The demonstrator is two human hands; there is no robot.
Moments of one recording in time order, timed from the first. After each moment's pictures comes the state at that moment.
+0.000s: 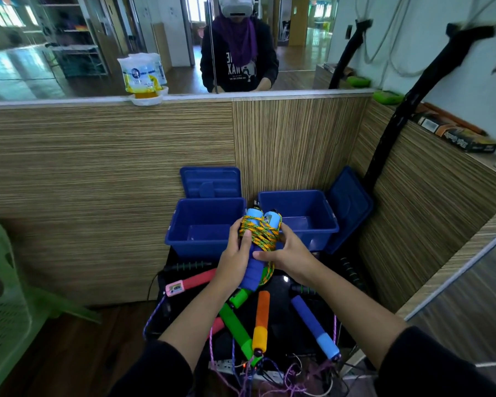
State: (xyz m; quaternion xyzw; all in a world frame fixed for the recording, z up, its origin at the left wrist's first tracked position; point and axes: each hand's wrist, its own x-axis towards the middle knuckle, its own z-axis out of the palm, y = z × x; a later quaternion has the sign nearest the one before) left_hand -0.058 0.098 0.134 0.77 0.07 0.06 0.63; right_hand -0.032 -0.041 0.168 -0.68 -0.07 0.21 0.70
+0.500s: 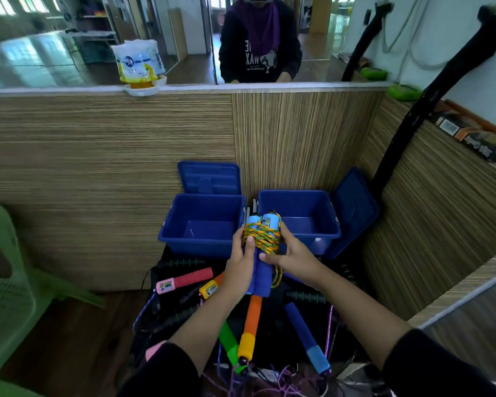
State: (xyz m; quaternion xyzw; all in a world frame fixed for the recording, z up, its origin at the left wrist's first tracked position) left_hand -0.031 0.057 0.111 0.72 0.16 0.07 0.67; right_hand 0.012 -0.076 0.147 -0.78 -0.17 0.22 0.56
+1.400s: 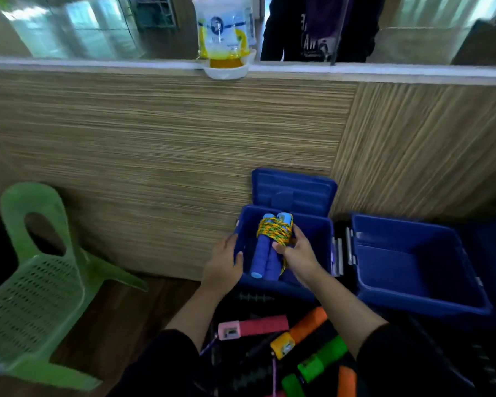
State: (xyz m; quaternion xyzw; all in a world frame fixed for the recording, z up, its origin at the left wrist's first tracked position) left_hand 0.052 0.323 0.041 0.93 0.20 0.06 0.30; right_hand 0.141 0.164 0.066 -0.71 -0.02 0.25 0.66
